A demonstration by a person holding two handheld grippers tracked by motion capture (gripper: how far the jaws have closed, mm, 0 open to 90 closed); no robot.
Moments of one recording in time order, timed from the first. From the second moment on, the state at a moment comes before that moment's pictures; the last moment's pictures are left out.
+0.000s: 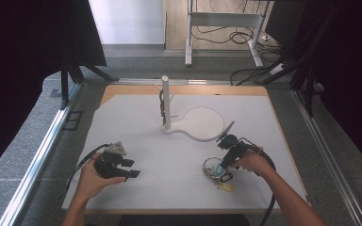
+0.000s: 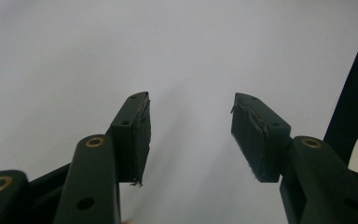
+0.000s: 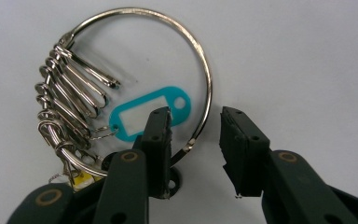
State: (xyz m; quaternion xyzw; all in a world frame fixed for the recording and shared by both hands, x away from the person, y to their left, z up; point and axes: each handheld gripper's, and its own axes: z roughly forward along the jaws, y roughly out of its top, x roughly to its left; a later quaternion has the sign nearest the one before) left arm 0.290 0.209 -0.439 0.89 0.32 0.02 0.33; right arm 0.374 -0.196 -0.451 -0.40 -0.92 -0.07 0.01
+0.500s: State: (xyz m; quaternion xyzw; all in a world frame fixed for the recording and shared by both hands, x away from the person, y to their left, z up) left arm 0.290 0.209 -0.440 0.89 0.32 0.02 0.32; right arm 0.378 -0.191 -0.454 -0.42 -0.91 -0.05 0.02
